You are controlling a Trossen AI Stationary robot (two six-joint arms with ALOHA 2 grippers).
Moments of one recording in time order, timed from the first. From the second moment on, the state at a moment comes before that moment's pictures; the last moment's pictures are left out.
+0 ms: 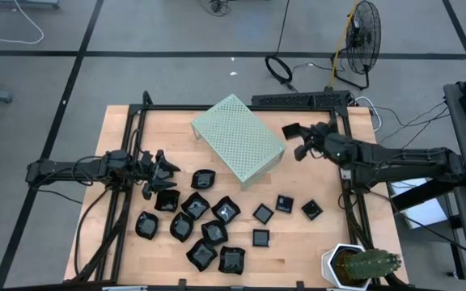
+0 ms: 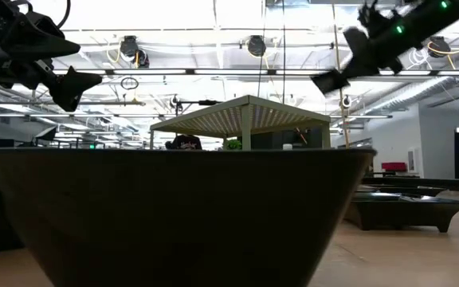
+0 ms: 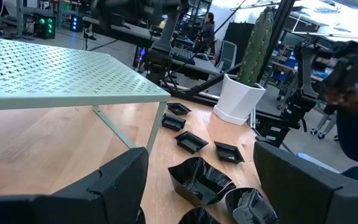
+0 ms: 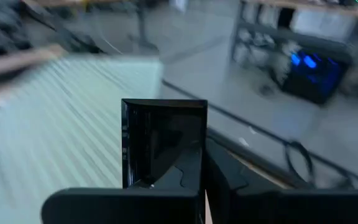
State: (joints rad) left arm 0.04 0.17 0.03 0.12 0.18 -0.29; right arm -0.13 0.77 0.58 -0.16 0.69 0.23
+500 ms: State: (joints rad) left arm 0.04 0.17 0.03 0.12 0.18 -0.29; right arm -0.33 1.25 1.05 -0.22 0.23 0.11
